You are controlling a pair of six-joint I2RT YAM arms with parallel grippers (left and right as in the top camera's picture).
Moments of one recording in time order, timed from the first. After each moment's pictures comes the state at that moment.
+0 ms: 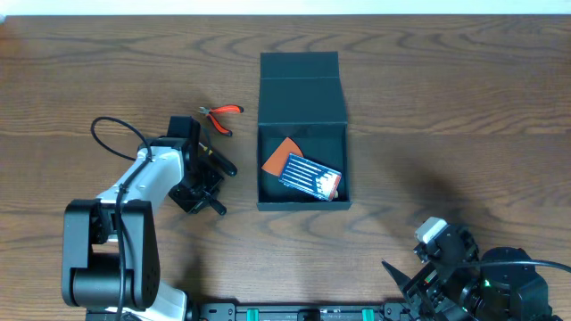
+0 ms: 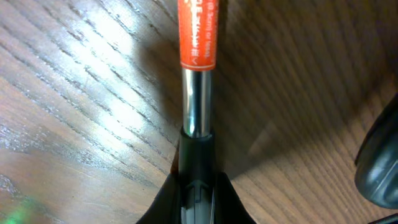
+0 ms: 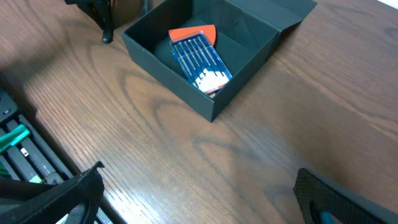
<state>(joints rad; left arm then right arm) -0.05 1.71 0.90 -0.79 0.15 -0.87 0.46 0.34 0.81 -1.15 -0.19 -0.15</state>
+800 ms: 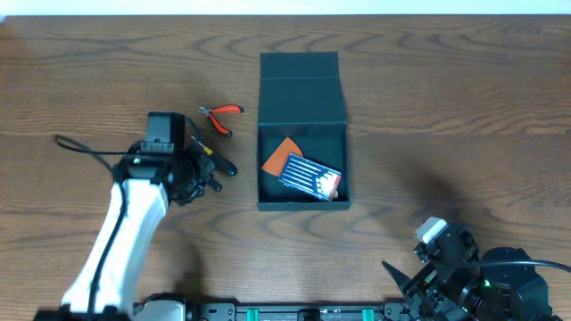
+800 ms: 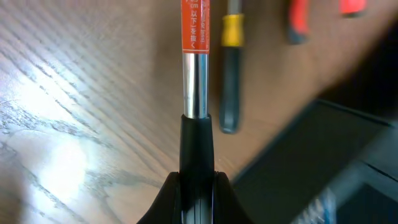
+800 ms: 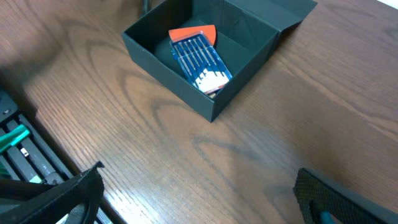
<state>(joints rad) -0.07 1.32 0.90 -0.78 0.15 -0.91 0.46 0.34 0.81 -1.15 -0.19 -0.15</state>
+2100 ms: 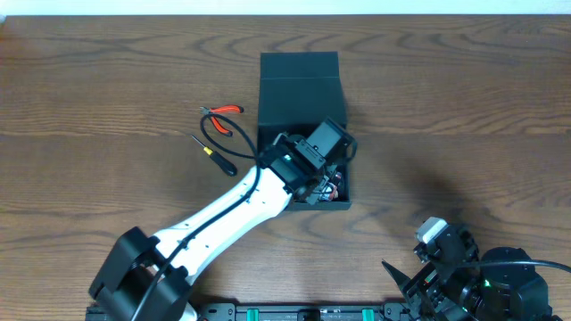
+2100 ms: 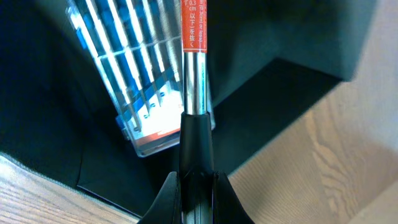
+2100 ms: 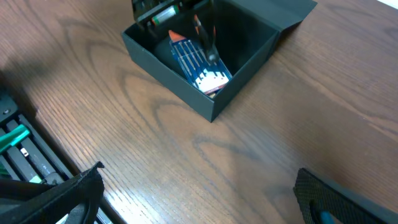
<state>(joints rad) -0.81 1.67 1.23 -0.68 -0.02 -1.78 0.46 0.34 0.81 -1.15 -0.19 -0.15</state>
